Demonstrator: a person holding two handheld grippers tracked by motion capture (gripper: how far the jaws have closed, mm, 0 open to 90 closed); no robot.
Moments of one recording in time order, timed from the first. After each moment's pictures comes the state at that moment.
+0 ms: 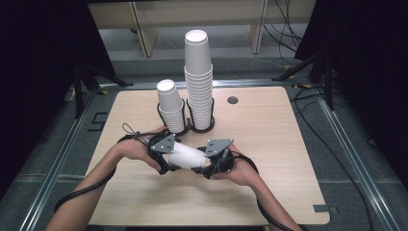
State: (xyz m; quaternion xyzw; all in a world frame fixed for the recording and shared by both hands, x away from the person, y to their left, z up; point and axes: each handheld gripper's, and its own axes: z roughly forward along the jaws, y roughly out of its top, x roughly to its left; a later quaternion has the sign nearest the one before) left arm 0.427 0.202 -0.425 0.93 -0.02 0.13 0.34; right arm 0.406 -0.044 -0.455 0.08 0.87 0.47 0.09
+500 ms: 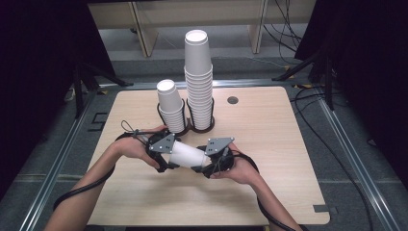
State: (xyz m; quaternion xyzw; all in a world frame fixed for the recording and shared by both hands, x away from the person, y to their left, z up) left arm 0.425 0.203 -0.412 0.93 -0.05 0.15 0.32; right arm 0.410 -0.044 -0.454 0.09 0.87 0.48 0.09
